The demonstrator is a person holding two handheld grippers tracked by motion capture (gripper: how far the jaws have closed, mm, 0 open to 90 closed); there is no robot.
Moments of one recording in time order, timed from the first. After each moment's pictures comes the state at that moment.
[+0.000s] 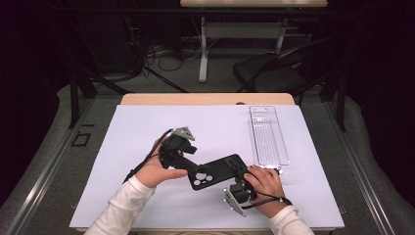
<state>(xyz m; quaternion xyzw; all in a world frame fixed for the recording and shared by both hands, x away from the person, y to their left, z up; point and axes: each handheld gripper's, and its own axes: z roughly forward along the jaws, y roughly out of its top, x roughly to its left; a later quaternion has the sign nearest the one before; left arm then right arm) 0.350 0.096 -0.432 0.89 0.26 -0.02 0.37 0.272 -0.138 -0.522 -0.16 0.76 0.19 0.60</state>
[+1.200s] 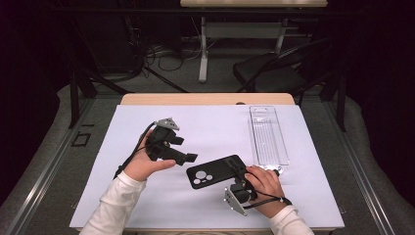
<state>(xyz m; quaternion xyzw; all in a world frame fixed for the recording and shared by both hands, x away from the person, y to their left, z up) 0.363 0.128 -0.424 0.87 0.30 0.01 0.39 0.270 -0.138 -0.521 -0.14 0.77 0.21 0.59</state>
